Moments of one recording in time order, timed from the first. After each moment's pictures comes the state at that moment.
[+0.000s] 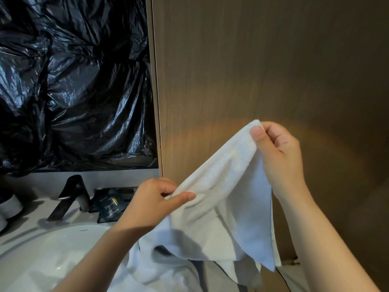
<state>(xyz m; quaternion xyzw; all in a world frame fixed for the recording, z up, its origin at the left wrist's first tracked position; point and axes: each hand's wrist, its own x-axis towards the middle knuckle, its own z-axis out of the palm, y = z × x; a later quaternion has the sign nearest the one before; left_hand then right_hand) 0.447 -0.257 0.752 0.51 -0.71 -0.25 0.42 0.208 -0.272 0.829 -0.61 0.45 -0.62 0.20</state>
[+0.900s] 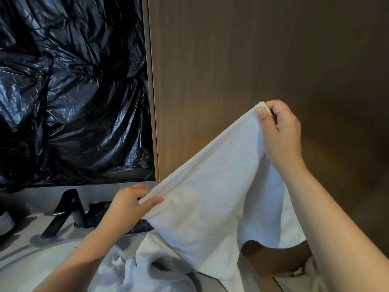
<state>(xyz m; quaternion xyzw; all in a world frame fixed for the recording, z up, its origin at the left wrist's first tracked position) 0.495 -0.294 0.733 0.57 -0.71 -0.17 0.37 0.188 -0.315 0.873 -0.63 0.48 -0.61 0.03</state>
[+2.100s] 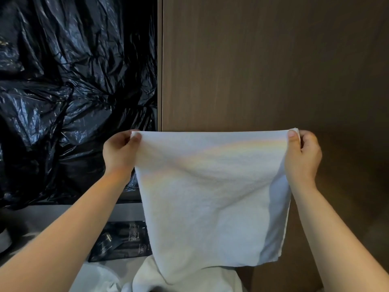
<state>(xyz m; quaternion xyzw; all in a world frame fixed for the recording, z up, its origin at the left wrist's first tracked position) 0.493 -0.354 0.862 0.51 -0.44 -0.20 0.72 0.139 -0.349 0.877 -0.50 0.52 -0.69 -0.03</state>
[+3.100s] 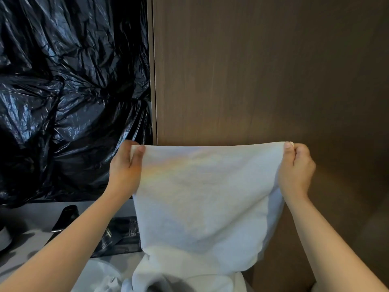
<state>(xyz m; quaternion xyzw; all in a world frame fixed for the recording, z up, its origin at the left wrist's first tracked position) 0.478 -0.334 0.829 0.58 -0.57 -0.11 0.57 0.134 -0.351 0.827 -0.47 0.59 -0.65 -0.05</state>
